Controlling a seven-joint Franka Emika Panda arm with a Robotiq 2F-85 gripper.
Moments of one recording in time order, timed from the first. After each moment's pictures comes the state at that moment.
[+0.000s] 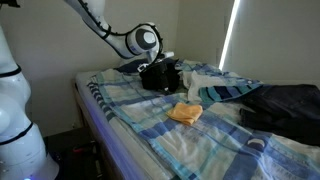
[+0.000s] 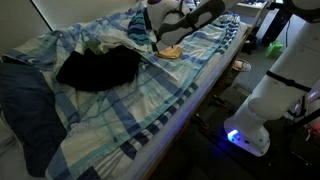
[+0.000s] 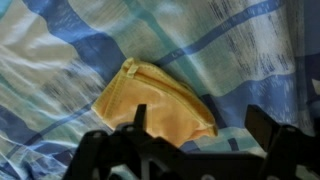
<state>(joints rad) -0.01 0.01 0.10 -2.18 -0.49 2.30 0.82</state>
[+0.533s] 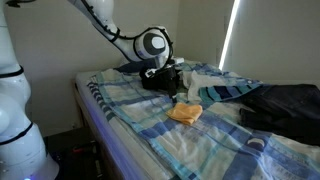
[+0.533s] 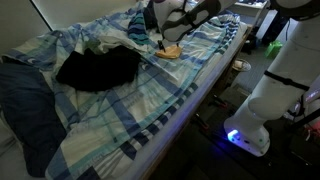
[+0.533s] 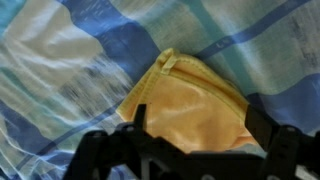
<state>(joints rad) -0.02 0.07 -0.01 -2.14 -0.47 2.30 0.72</state>
